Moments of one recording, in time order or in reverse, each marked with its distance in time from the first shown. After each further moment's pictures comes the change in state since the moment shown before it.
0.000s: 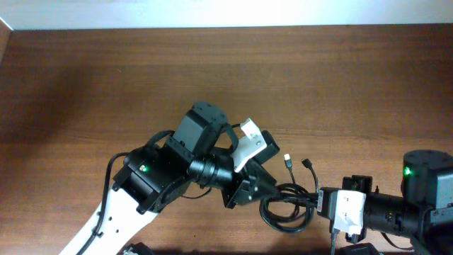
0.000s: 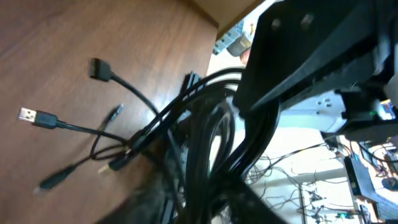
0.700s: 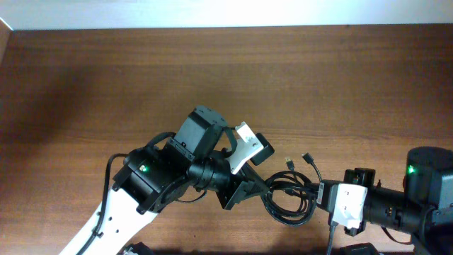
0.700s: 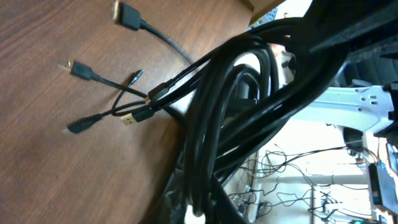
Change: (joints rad) left arm 0.000 0.000 0.000 -0.107 -0.125 0.000; right arm 0.000 0.000 0.000 0.074 0.045 0.027
